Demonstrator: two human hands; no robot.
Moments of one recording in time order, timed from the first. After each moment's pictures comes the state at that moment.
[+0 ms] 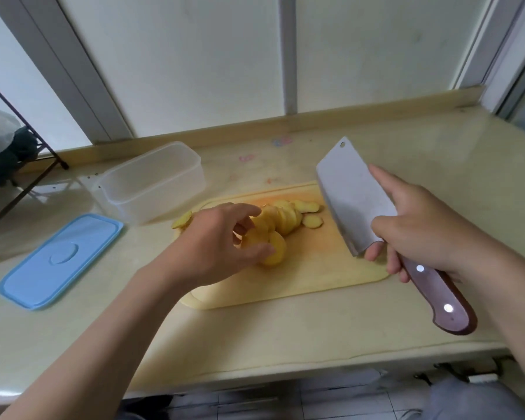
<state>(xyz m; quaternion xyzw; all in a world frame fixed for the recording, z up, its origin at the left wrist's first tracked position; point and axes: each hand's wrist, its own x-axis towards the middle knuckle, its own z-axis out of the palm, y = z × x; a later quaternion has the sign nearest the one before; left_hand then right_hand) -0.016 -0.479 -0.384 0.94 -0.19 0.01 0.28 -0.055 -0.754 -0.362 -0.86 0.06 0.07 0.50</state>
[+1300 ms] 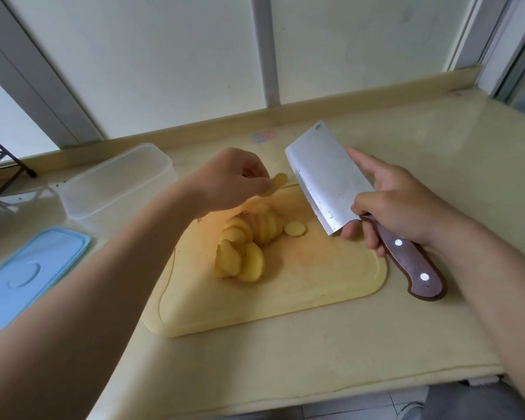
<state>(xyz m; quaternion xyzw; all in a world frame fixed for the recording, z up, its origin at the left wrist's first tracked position) 0.085 -0.536 -0.360 0.94 -0.18 -0.09 0.29 0.002 -0.785 -0.391 -0.82 0.00 0.08 0.57</state>
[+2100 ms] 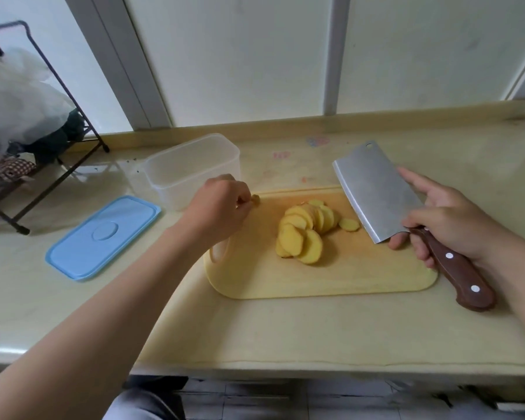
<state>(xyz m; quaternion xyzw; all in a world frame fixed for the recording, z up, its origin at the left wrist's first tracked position) 0.042 -0.430 -0.403 0.97 -0.13 0.13 0.16 -0.018 -0.770 -0.387 -0.80 0.00 0.10 0.60</state>
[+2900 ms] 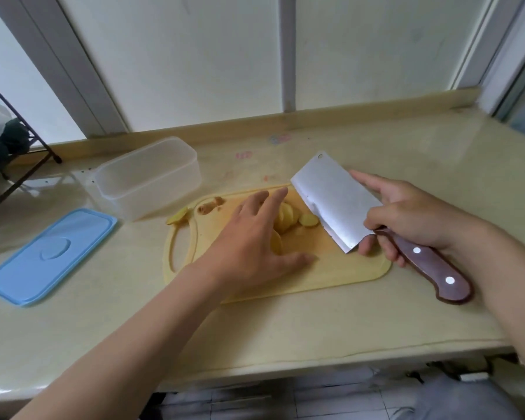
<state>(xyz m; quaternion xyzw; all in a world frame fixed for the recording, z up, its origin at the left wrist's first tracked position) -0.010 -0.519 -0.414 0.95 -0.22 -0.02 0.24 -0.029 -0.774 -0.372 -0.82 0.00 0.16 0.54</state>
